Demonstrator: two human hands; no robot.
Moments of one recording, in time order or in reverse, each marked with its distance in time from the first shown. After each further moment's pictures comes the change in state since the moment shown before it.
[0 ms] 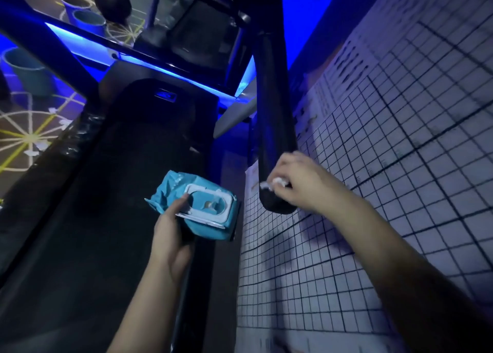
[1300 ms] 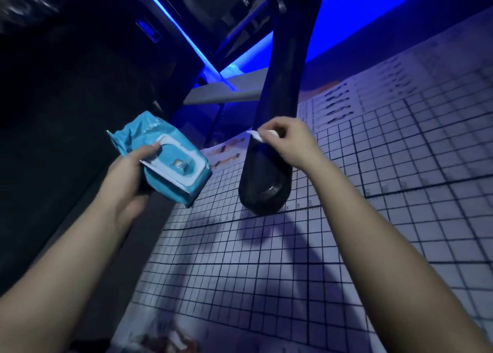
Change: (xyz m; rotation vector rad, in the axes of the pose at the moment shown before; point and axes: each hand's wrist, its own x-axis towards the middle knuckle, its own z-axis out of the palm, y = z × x) left_hand 0.042 0.011 -0.018 -0.156 -0.055 0.002; right_hand 0.095 0.002 -0.021 0.097 0.043 0.175
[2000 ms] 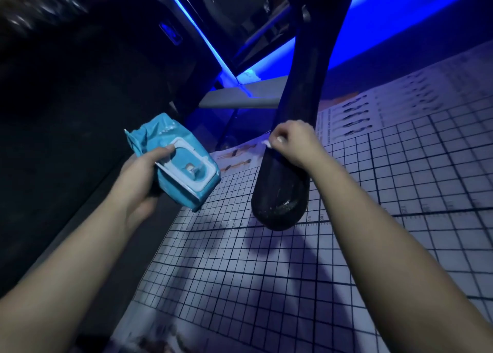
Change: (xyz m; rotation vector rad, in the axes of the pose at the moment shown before) left_hand 0.019 0.002 -0.008 0.025 0.056 0.008; right_hand 0.053 0.010 0.022 -0.445 -0.108 -0.046
